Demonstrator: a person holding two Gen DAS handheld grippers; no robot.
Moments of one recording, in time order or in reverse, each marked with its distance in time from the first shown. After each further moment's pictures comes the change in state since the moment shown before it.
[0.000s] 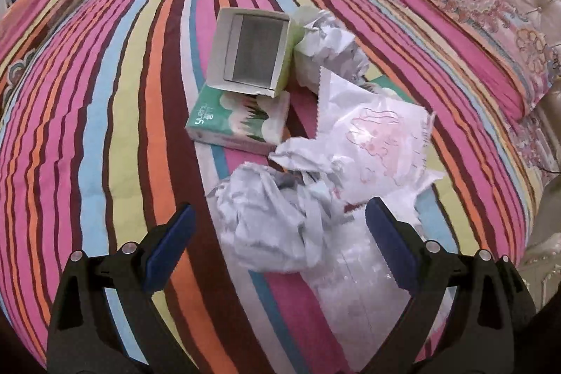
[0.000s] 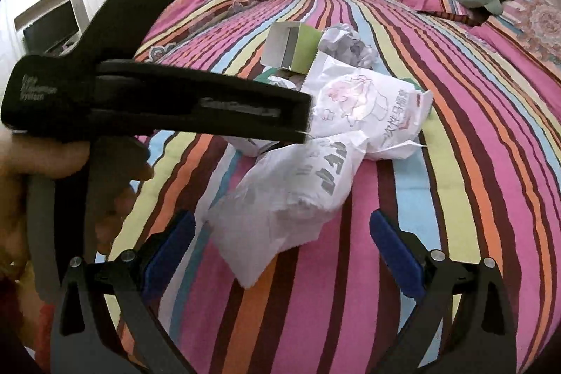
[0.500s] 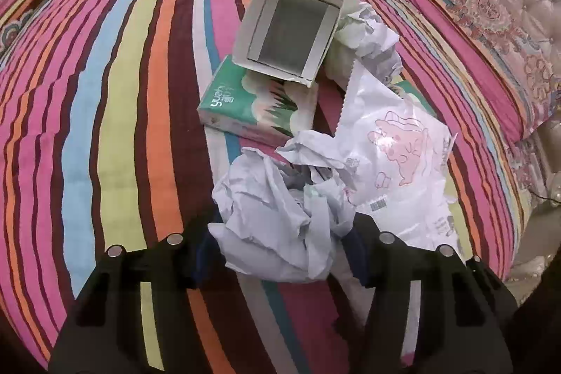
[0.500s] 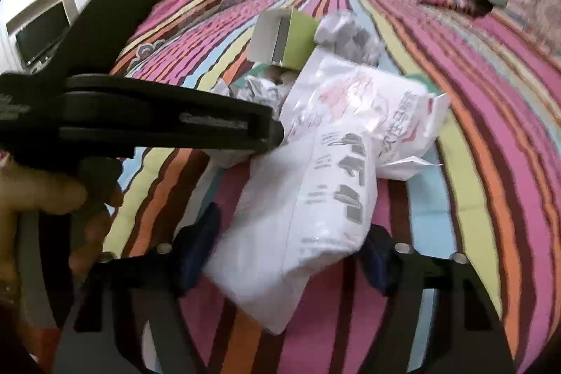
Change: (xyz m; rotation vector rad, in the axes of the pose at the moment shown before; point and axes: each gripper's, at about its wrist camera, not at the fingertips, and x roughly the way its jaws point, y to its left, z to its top) left arm 0.013 0.028 -0.001 -0.116 0.042 -0.079; right arm 0.024 -0.009 0.011 0.061 0.034 0.028
